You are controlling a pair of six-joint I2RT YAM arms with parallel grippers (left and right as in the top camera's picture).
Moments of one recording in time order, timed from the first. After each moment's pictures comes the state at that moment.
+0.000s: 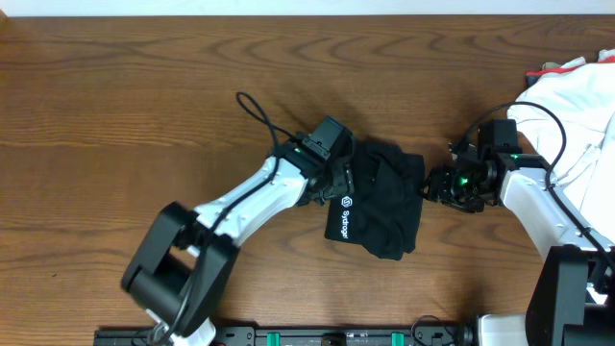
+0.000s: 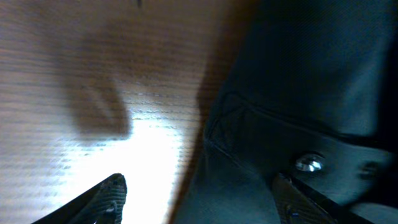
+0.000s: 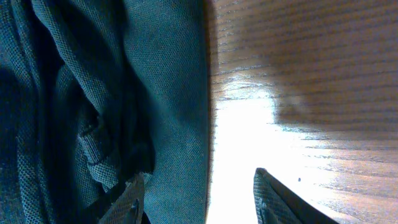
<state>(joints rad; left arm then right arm) -0.65 1.83 1.16 -0.59 0.14 -0.81 -0.04 1.58 0.88 -0.70 -0.38 0.22</state>
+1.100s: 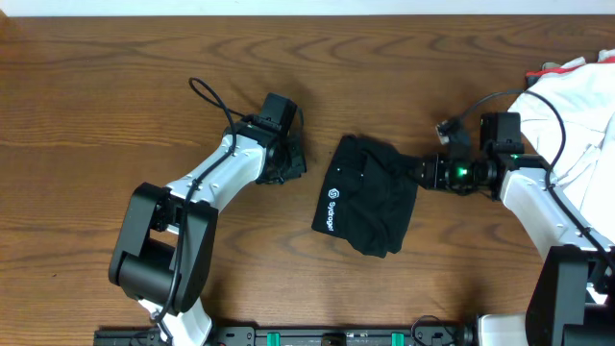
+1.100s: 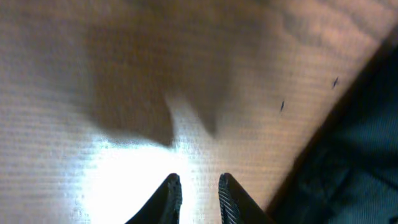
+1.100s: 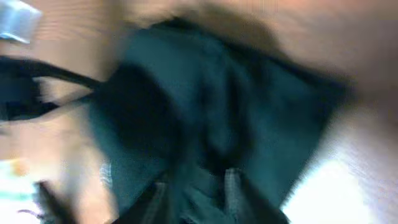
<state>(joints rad) -0.39 1.86 1.16 -0.63 0.18 -0.60 -0.04 1.58 0.88 -0.47 -0.76 0.08</state>
